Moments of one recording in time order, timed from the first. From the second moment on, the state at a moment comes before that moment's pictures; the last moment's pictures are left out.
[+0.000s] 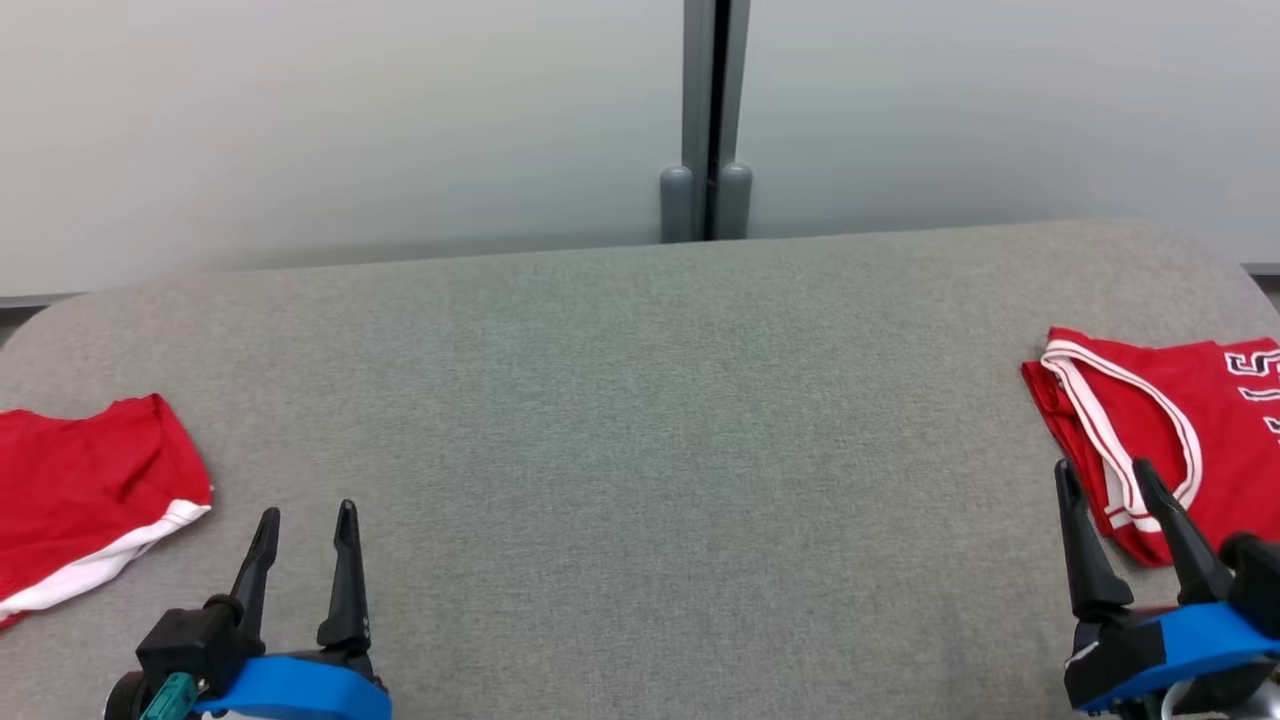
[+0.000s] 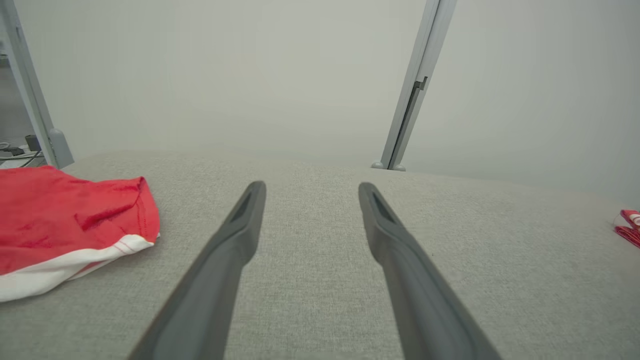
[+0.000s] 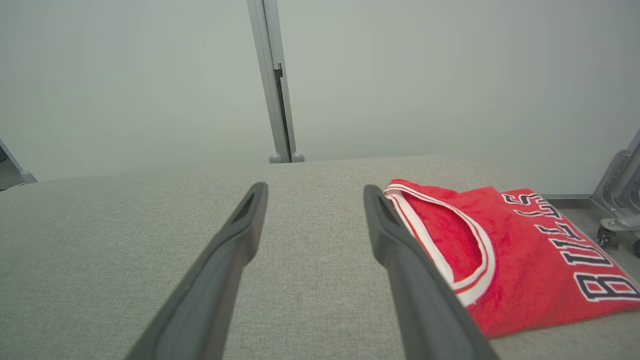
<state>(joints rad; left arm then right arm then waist) -0.03 0.18 -0.12 0.29 -0.36 -0.06 -0.26 0.00 -0.12 -0.11 0.02 0.22 0.13 -0.02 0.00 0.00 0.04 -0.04</state>
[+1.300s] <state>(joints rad) -0.01 0.18 -0.11 0.31 -0.33 -0.08 -0.26 0.05 -0.06 -0.09 0.05 0.17 0.13 -0.07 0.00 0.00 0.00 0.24</state>
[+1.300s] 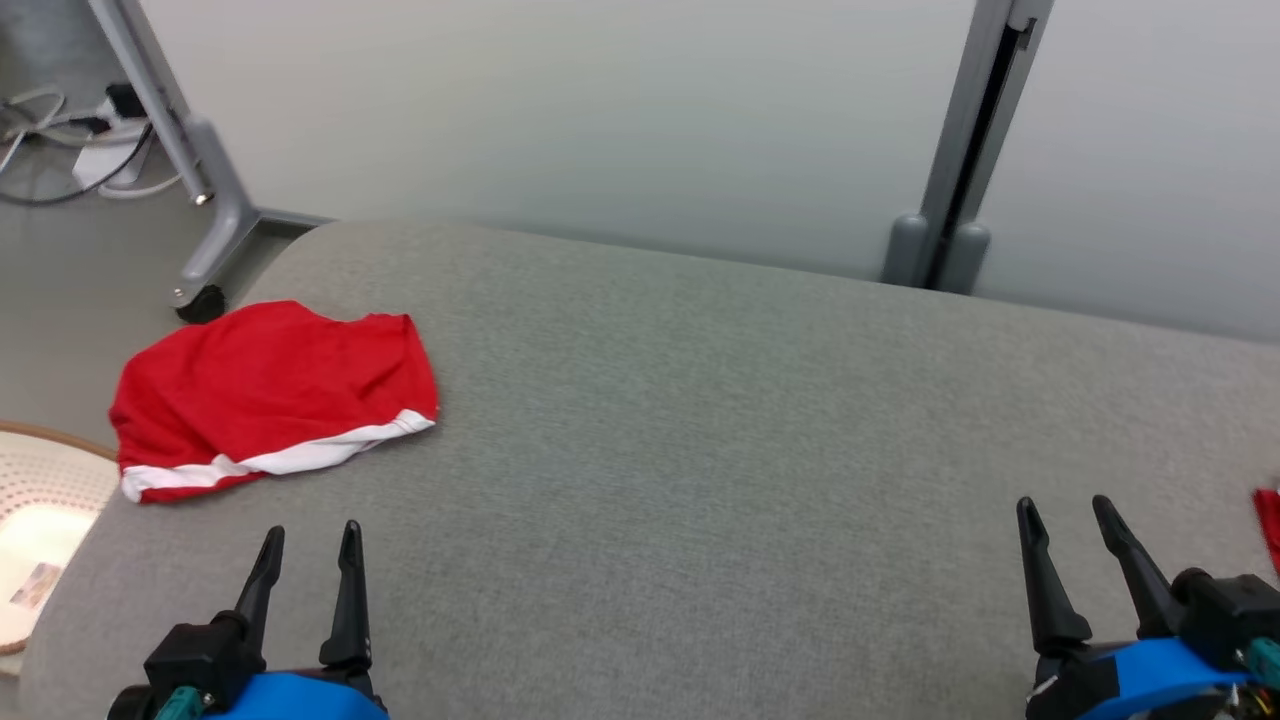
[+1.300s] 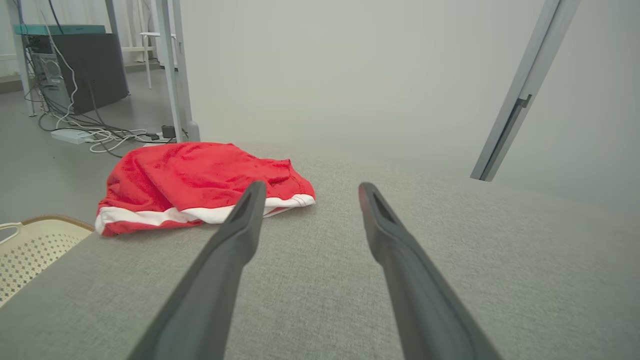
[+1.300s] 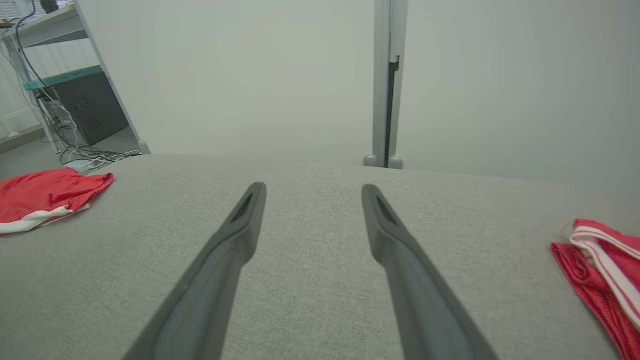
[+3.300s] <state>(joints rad) -0.57 0.45 0.19 0.50 -0.63 0.04 0.20 -0.27 -0.22 0.02 -0.16 0.11 0.13 -0.05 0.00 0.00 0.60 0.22</state>
